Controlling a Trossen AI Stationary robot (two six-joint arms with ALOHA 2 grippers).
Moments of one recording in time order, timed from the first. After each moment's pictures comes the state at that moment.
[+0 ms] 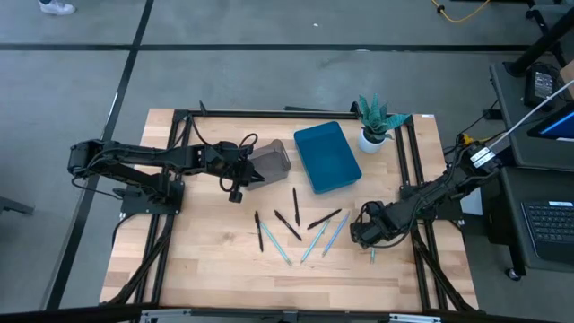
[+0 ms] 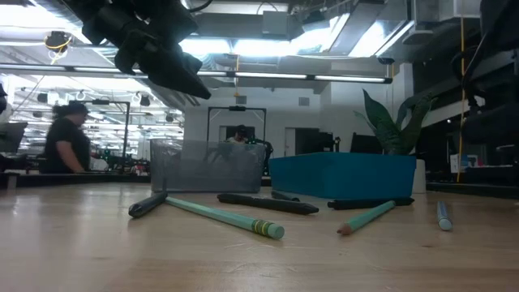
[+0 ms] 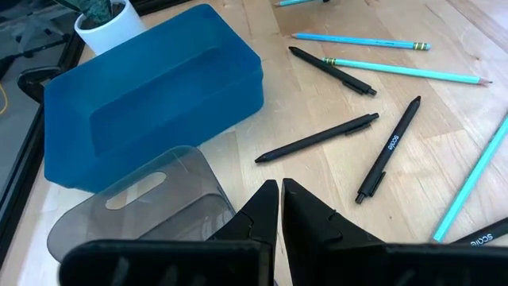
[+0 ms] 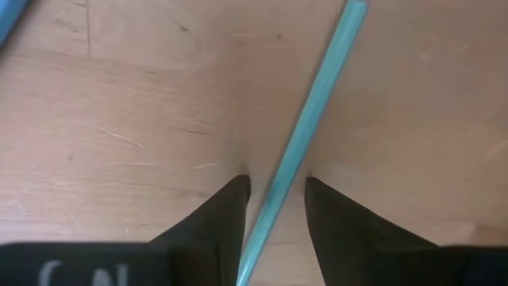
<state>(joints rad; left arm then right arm) 0.16 1.17 0.66 -0.10 0.11 0.35 0.57 1.49 0.68 -0.75 -0.04 1.99</state>
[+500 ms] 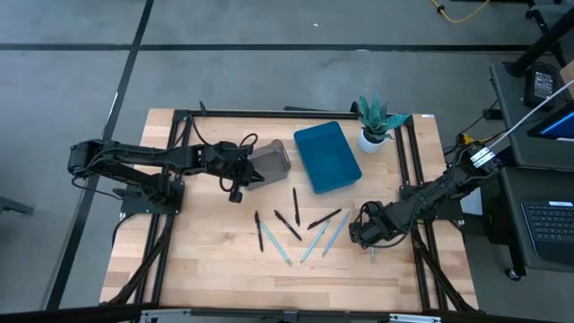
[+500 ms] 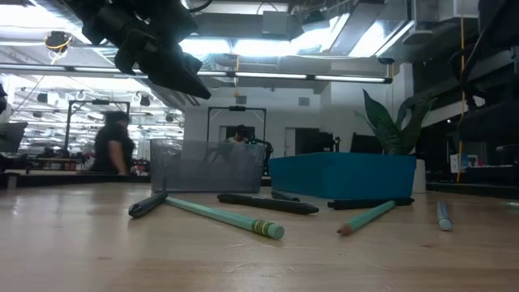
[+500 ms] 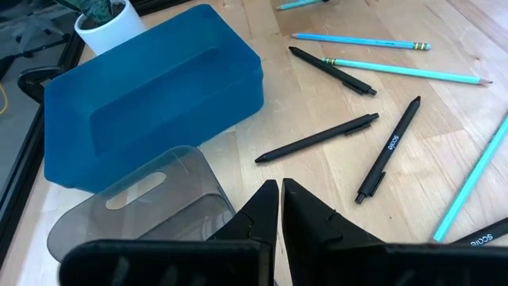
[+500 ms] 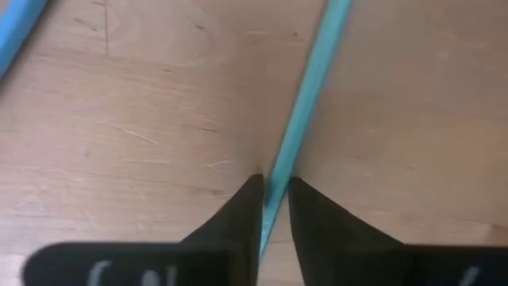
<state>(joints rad) 0.16 1.17 0.66 -0.10 0.11 0.35 0.57 1.49 0.68 -0.73 -0.04 1.99</state>
